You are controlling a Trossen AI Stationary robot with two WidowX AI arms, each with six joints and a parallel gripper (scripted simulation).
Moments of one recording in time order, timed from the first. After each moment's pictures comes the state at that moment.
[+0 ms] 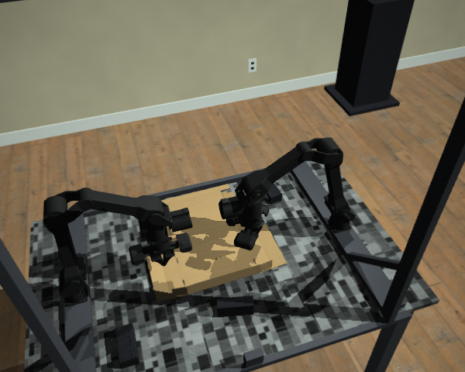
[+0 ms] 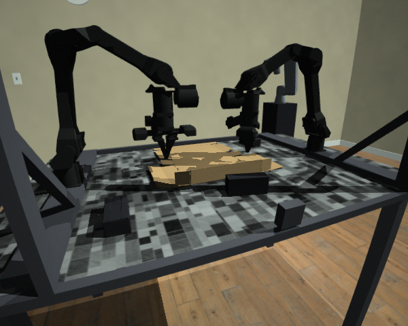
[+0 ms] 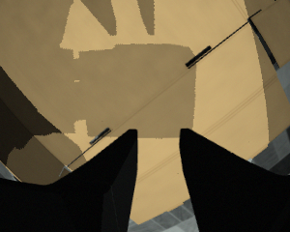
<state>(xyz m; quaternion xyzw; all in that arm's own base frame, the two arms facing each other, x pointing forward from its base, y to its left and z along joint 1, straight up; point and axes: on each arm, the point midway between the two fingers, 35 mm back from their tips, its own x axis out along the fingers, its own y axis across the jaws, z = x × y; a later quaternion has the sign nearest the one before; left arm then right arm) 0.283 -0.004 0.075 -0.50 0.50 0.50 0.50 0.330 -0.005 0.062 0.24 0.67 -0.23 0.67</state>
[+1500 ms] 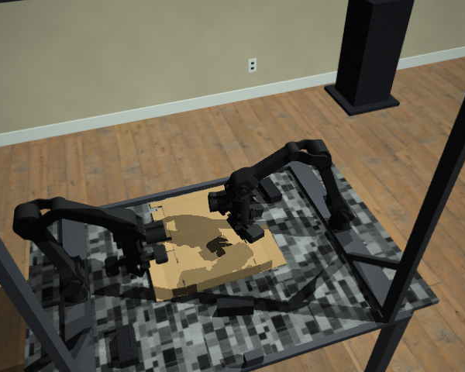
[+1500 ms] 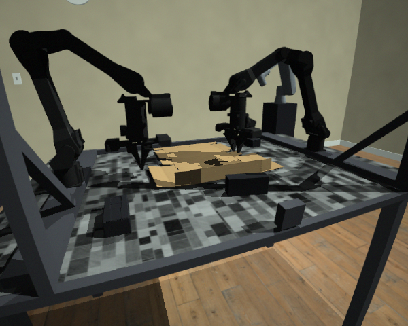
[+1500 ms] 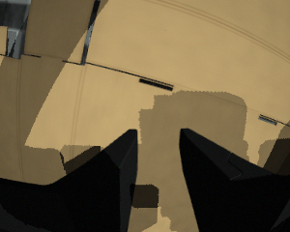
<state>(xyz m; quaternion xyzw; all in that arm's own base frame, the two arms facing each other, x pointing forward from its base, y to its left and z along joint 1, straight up) 0.205 -0.005 0.051 -0.50 0.50 0.50 0.50 0.356 -0.045 0.052 0.70 0.11 -0.70 0.11</state>
